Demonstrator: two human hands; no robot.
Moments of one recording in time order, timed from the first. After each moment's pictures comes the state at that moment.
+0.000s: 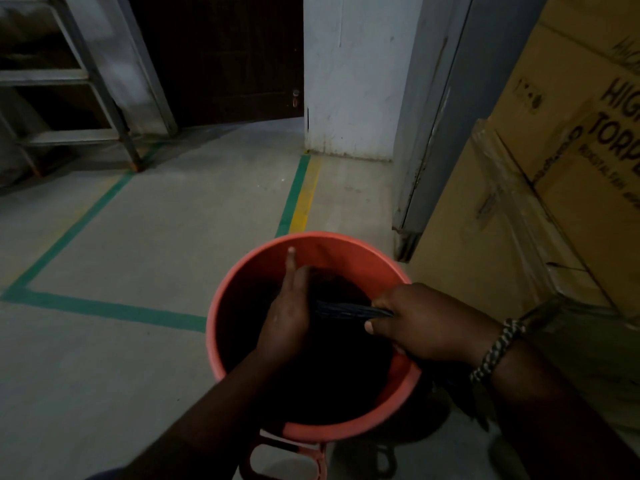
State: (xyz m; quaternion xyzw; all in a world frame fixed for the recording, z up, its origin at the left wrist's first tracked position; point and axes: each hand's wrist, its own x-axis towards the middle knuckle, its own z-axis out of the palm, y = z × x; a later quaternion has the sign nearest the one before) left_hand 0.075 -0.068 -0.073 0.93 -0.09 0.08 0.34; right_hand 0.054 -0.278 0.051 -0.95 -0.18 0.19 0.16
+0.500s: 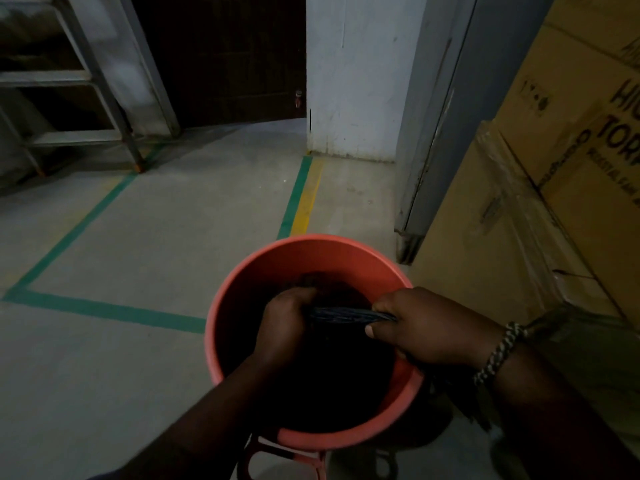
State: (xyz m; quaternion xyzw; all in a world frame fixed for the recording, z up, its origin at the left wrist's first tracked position) left_hand 0.075 -0.065 -0.070 0.89 -0.09 0.10 0.43; right_hand 0.061 -0.282 0.047 -0.95 -0.19 0.20 0.17
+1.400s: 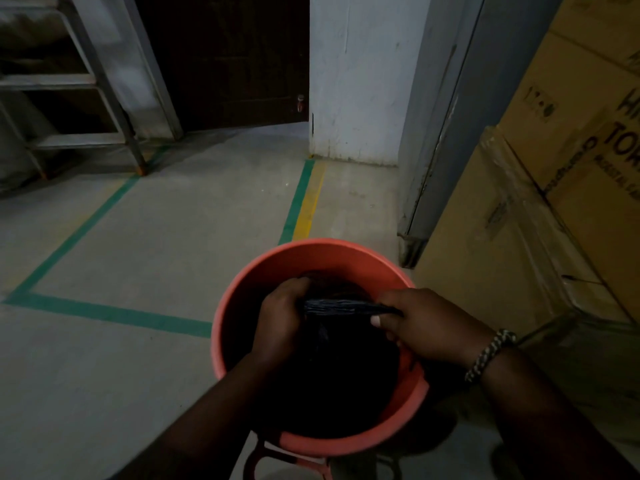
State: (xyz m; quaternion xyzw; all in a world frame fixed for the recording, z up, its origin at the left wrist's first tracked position) left_hand 0.077 -0.054 -0.055 0.87 -0.09 0.16 0.46; right_hand 0.076 -0.287 0.006 -0.95 -0.12 0.16 0.26
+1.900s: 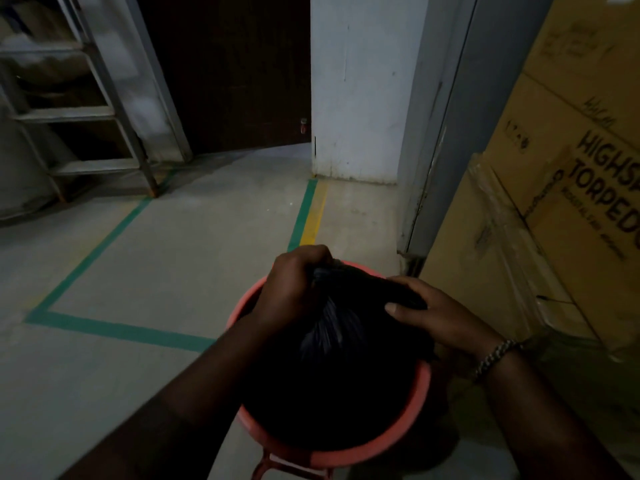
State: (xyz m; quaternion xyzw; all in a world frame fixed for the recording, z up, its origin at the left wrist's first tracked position) left_hand 0.107 -0.058 0.044 0.88 -0.20 0.17 0.39; right_hand 0.090 -0.318 0.009 -0.79 -0.03 0.14 0.59
